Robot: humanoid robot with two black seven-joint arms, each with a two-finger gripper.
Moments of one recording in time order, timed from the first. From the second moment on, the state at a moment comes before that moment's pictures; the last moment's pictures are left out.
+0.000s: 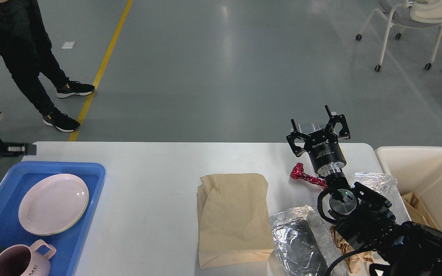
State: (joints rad) left arm -1.23 0.88 0.29 -0.75 1.14 -0.47 -0.09; right arm 0.74 0.06 0.50 0.13 0.43 0.77 0.45
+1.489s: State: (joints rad) left arm -0.80 0.42 -0.91 -0.57 0.01 -0.71 -0.08; right arm 0.74 0.06 0.50 0.13 0.43 0.77 0.45
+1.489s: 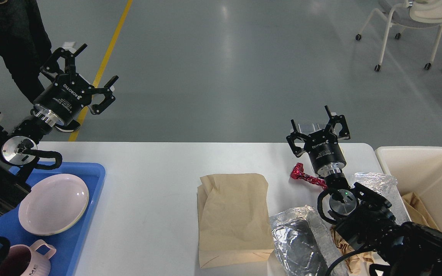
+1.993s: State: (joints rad) left arm -0.81 0.41 -0.92 -0.55 0.01 -0.67 -0.08; right arm 0.74 0.06 0.50 0.13 0.43 0.77 0.45
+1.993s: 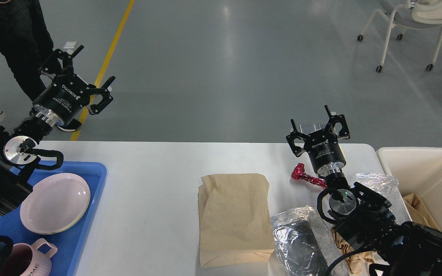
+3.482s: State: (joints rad) left arm -0.56 0.25 -0.92 -0.46 0.01 -0.75 -0.32; right arm 0.74 0.06 0.50 0.13 0.43 0.77 0.45
